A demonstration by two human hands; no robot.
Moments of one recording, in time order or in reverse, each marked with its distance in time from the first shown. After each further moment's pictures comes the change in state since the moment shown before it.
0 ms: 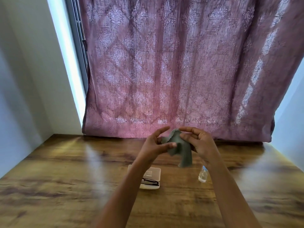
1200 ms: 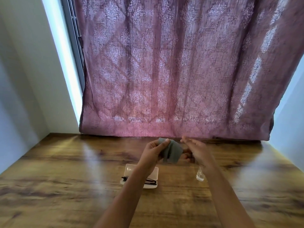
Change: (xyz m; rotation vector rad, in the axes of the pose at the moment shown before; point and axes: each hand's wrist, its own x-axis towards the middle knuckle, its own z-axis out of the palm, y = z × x) left_hand -0.001 -0.025 0.006 -0.162 0.062 -0.148; right_hand 0.003 0.031 -0.006 -0.123 0.104 0.269
